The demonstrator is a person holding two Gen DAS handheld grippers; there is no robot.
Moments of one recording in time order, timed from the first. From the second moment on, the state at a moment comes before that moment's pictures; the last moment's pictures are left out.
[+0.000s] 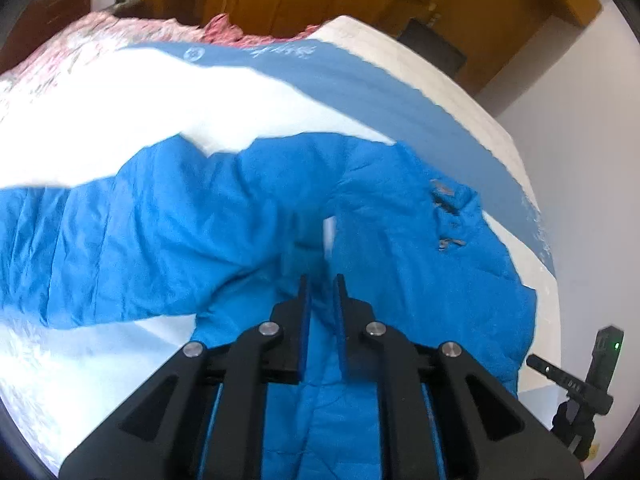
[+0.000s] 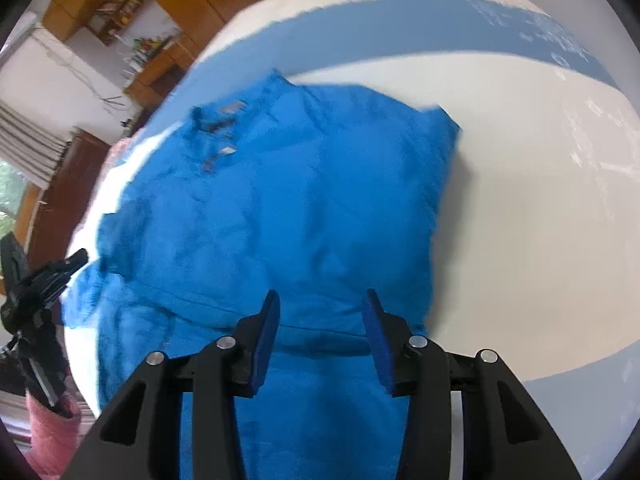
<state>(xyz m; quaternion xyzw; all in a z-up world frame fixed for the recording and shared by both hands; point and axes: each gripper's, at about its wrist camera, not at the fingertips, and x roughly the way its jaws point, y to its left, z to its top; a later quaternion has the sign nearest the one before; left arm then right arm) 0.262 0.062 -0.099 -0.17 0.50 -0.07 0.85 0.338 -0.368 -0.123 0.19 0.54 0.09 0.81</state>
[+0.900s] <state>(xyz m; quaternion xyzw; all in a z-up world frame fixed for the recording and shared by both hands) 0.271 0.067 -0.109 -0.13 0.52 -0.05 0.84 0.340 -0.337 -0.127 0.18 0.56 0.07 0.80</state>
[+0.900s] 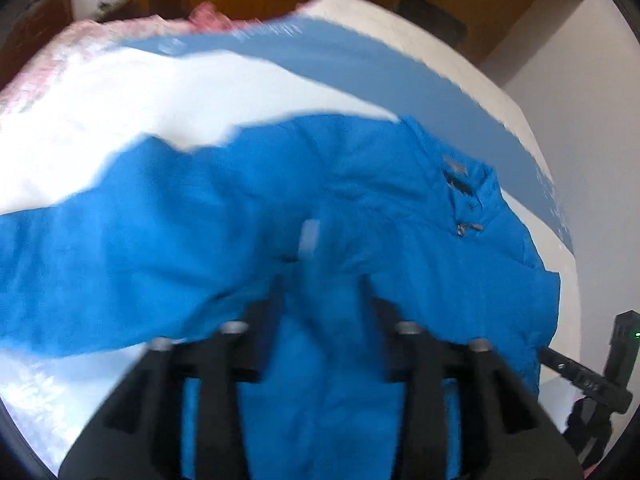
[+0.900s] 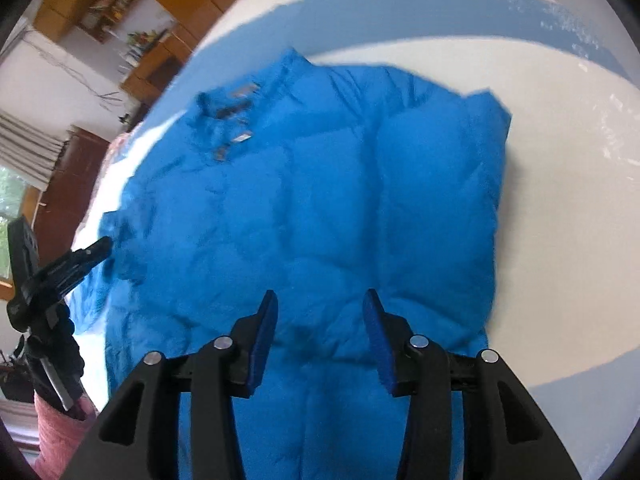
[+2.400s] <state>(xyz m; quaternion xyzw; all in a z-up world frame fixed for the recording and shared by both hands) 0.157 0.355 -0.077 -0.32 0.36 0.22 0.85 0.348 -0.316 -0.155 0.18 0.61 0.06 0.77</state>
